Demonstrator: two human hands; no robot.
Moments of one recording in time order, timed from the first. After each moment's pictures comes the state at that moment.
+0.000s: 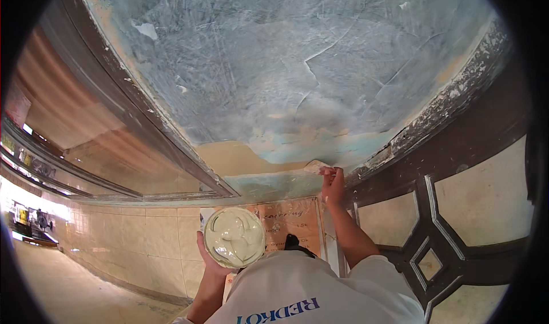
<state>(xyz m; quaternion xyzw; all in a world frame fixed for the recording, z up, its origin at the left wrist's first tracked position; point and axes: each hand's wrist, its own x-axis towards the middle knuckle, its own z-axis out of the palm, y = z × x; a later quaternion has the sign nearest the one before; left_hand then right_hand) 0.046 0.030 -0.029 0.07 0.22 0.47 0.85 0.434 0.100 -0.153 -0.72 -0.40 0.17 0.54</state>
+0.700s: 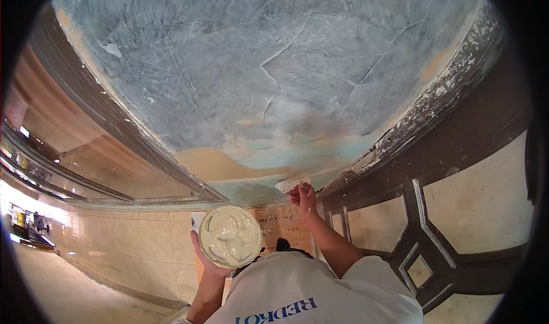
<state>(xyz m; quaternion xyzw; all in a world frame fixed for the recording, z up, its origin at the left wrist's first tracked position) 0.104 0.028 -0.038 0.09 0.25 0.52 0.81 0.415 0.084 -0.191 -0.53 -0.16 0.52 0.65</state>
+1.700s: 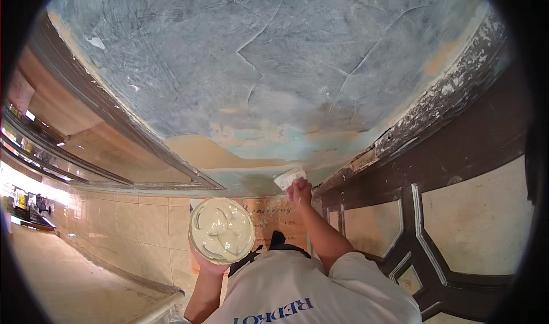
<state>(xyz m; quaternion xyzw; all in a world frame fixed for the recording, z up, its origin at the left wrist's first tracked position) 0.146 0.003 -0.012 0.00 0.18 0.56 0.81 0.444 0.091 -0.276 -0.60 -0.15 0.50 0.61</state>
